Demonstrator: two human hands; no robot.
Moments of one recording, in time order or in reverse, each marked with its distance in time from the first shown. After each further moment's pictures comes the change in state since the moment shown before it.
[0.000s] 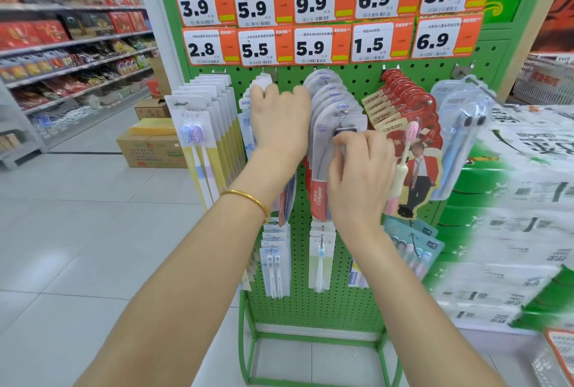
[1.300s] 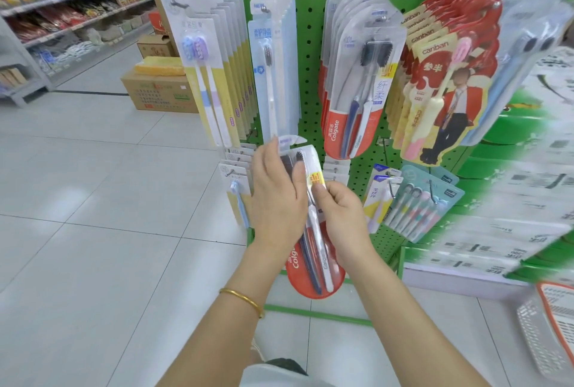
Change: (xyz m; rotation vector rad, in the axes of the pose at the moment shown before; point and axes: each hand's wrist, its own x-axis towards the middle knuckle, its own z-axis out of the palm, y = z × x) left_hand -0.182 0.005 0.087 -0.807 -0.017 -0.458; right_hand -0.131 0.007 -0.012 0.823 -0.760 0.884
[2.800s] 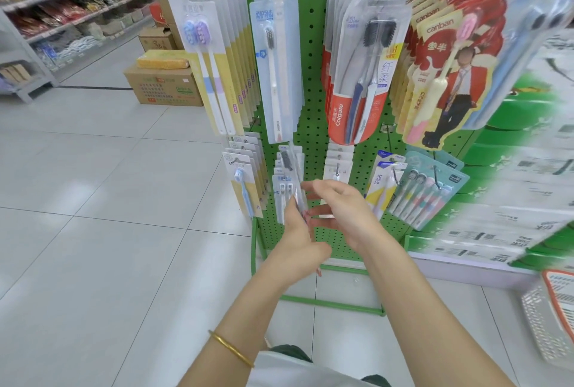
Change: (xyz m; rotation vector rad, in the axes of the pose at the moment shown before) left_hand -0.064 -0.005 -0.017 -0.356 -0.792 -0.485; right_hand 0.002 0.004 -0.011 0.046 -0.211 0.331
